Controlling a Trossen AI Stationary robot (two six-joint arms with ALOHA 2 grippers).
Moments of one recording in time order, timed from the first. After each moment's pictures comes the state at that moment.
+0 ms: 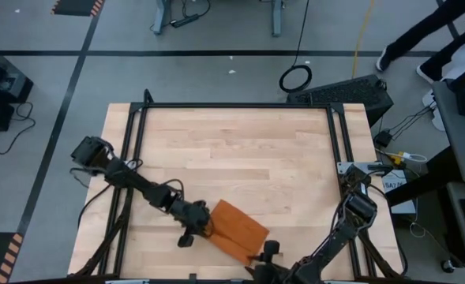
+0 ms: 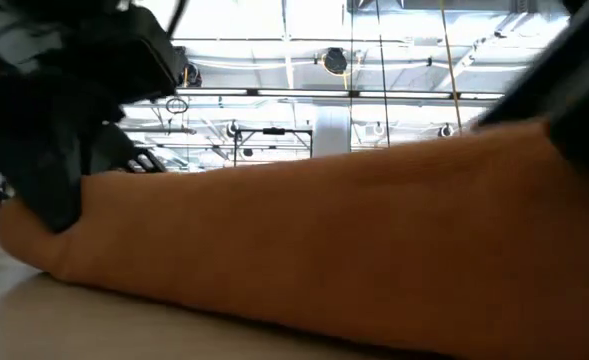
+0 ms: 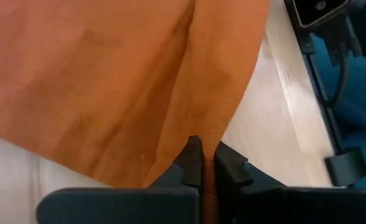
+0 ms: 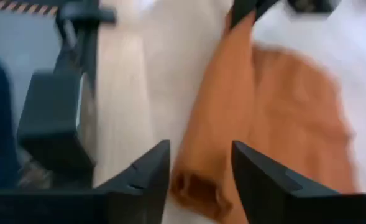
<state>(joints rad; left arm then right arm) -0.46 1.68 0.70 0.19 0.20 -0.45 0.89 2.28 1.63 -0.47 0.88 0.83</state>
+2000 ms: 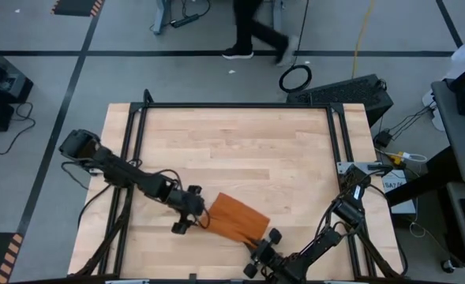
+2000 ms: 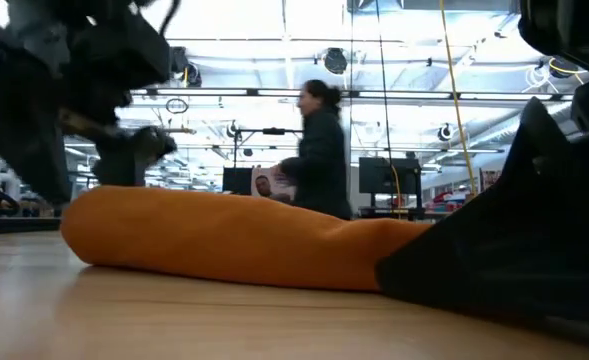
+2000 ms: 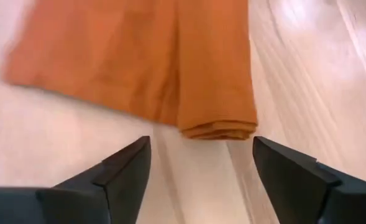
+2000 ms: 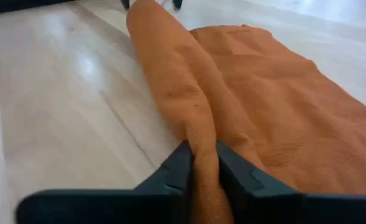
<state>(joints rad) -0.39 1.52 0.70 -0.14 0.12 -0.18 0.85 2.43 1.57 -0.53 1.11 1.48</state>
